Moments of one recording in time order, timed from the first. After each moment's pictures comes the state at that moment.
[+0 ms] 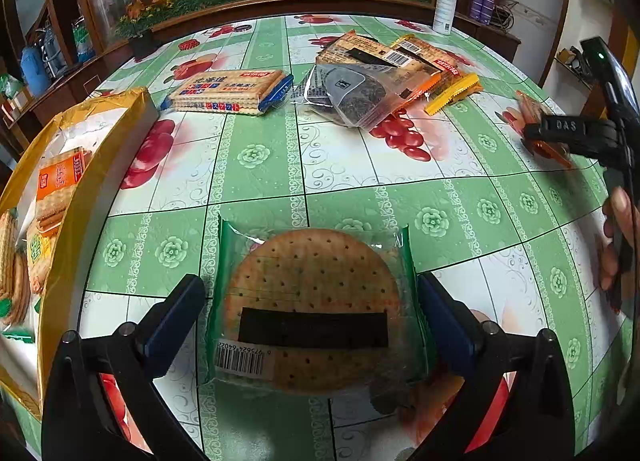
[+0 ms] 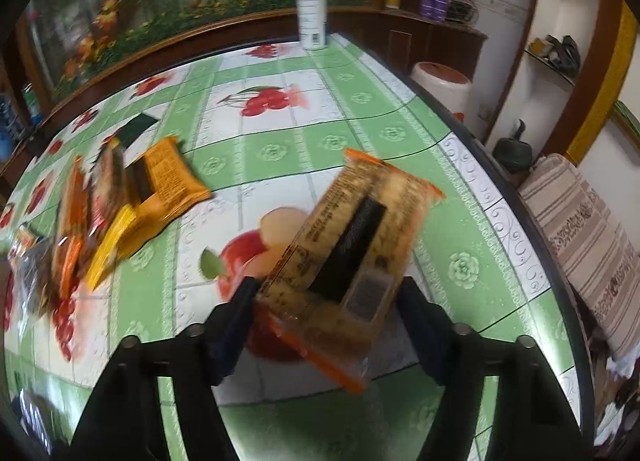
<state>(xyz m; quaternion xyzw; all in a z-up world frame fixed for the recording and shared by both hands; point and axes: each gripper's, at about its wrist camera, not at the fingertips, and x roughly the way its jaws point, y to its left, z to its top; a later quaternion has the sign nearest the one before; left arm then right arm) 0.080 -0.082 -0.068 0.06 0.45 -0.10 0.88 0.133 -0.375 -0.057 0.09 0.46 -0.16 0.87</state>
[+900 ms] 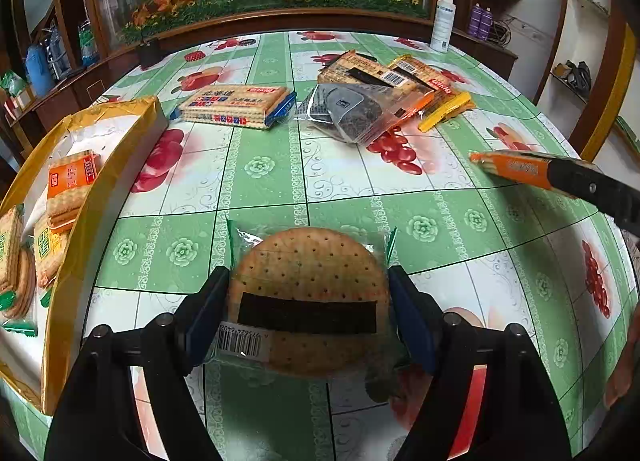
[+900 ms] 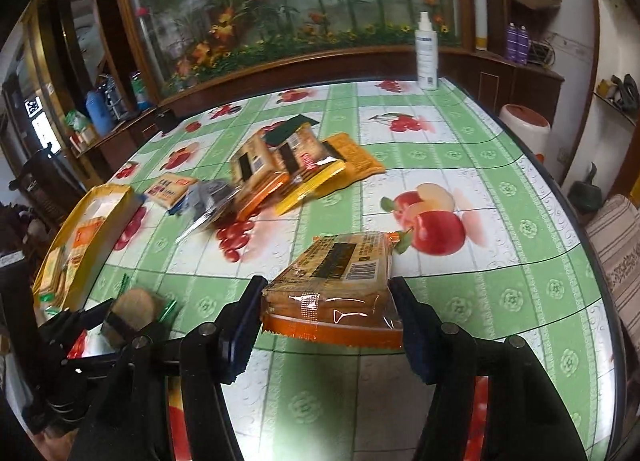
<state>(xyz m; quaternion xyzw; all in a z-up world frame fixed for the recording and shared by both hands) 0.070 -0.075 -0.058 0.05 0.43 -0.11 0.90 0.045 -0.288 -0.008 0.08 0.40 0.01 0.91</state>
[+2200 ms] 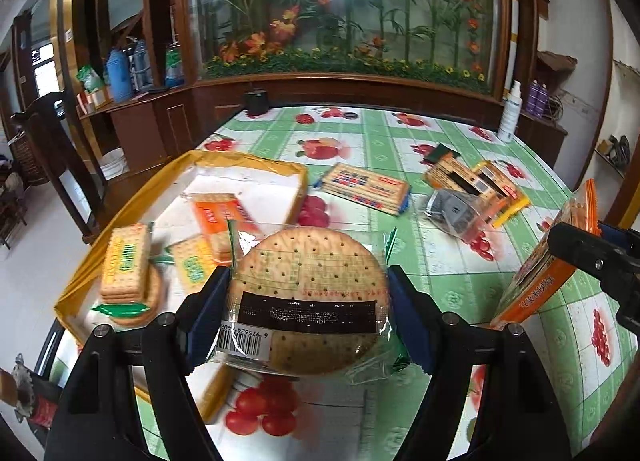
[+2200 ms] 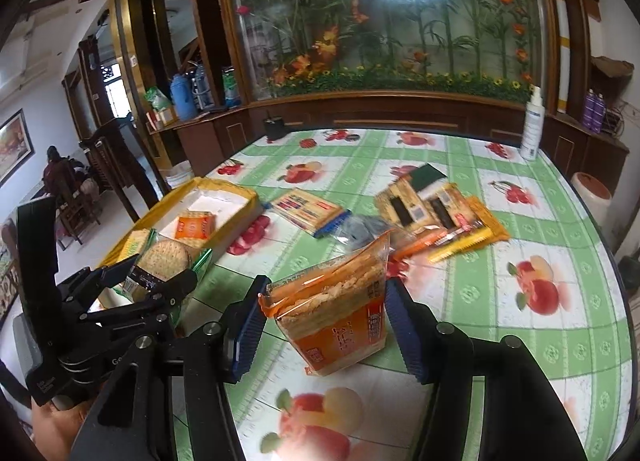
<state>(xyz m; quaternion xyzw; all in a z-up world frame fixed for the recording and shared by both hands) 0.051 0.021 0.003 0.00 0.33 0.01 0.94 0.035 -0.178 0.044 0.03 0.34 0.14 0.93</state>
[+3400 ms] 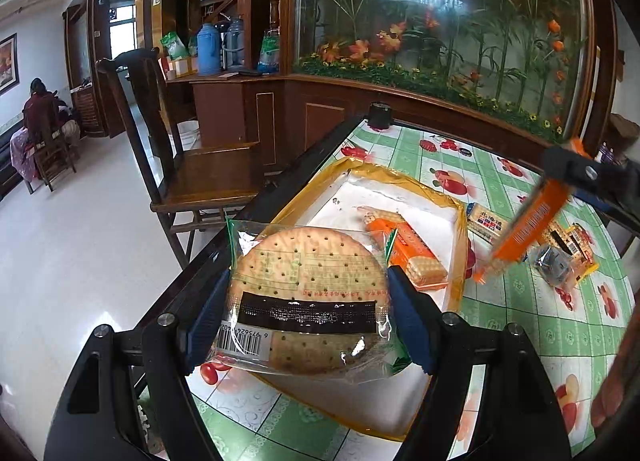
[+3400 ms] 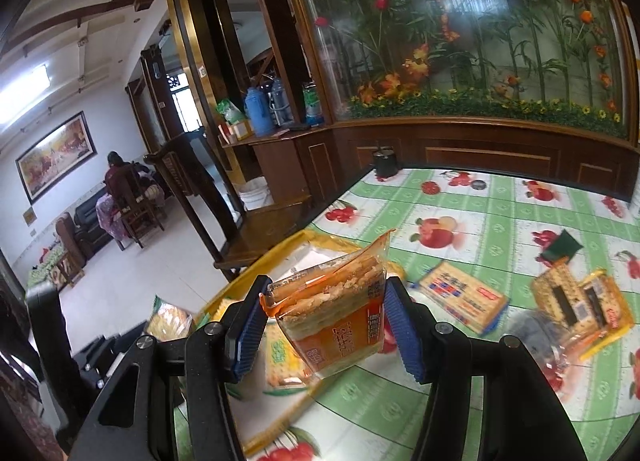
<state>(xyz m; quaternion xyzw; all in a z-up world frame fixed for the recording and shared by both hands) 0.042 0.161 0.006 -0.07 0.32 0.13 0.94 0.108 -0.033 0.077 0.05 0.30 0.28 0.91</state>
